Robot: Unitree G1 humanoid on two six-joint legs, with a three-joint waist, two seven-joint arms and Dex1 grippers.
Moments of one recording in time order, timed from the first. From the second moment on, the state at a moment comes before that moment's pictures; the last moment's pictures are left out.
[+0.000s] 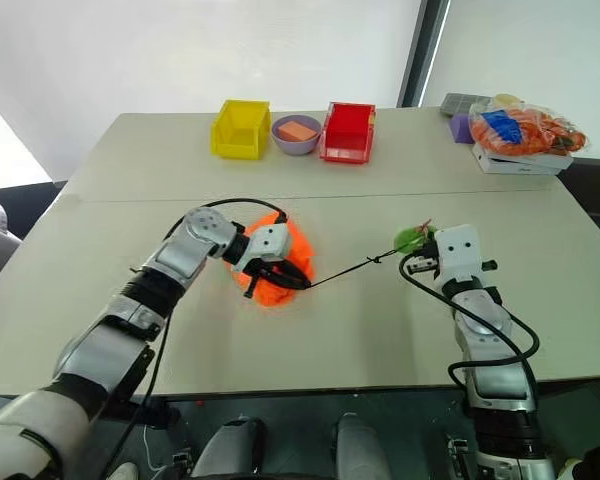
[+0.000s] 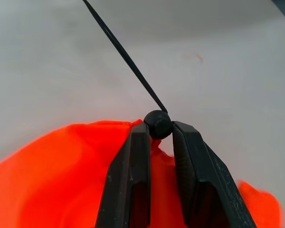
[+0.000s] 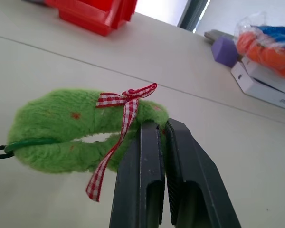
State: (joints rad) left arm -0.88 0.37 -0.40 0.59 0.05 0.01 -1.46; right arm -0.13 -0.40 -0.16 -0.15 0.02 0.32 0.12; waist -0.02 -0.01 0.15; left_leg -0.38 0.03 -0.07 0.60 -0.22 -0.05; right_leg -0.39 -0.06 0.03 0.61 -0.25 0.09
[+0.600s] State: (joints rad) left arm -0.82 0.41 -0.37 0.53 -0.04 0.16 -1.45; right arm -0.14 -0.48 -0.12 -0.16 0.00 0.39 0.20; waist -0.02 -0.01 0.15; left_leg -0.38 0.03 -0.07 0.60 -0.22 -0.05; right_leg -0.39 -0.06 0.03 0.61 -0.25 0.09
